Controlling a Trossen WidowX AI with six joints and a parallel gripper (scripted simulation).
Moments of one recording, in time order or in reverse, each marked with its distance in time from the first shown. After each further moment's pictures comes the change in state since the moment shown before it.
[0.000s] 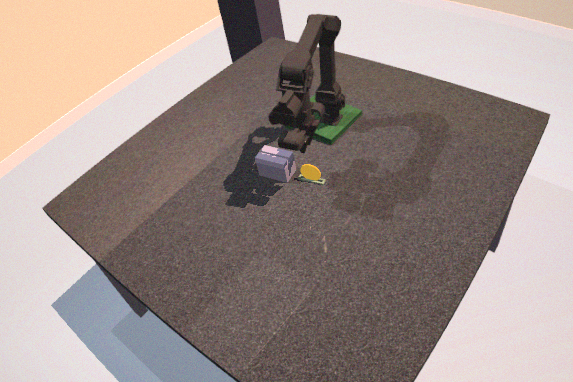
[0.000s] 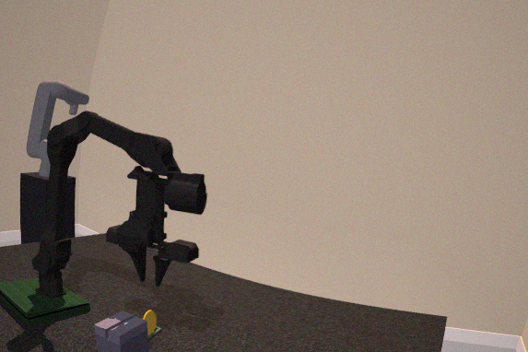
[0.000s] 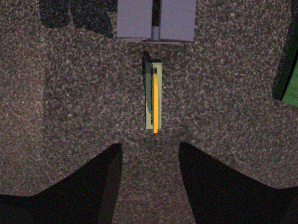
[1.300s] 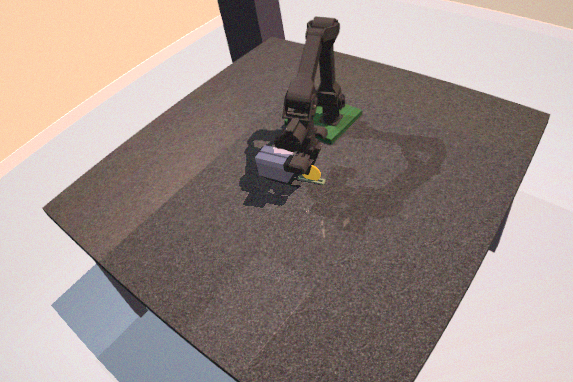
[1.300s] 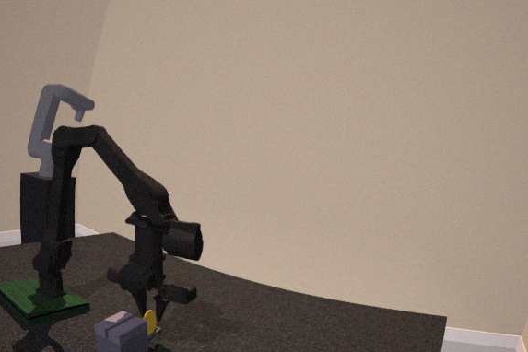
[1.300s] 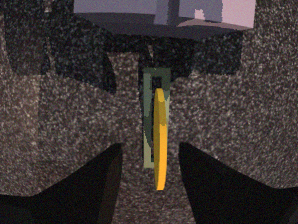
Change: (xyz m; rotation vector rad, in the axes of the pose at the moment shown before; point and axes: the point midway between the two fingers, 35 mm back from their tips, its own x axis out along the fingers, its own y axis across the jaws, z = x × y) arm 0.084 -0.003 -0.002 -0.014 0.003 -0.003
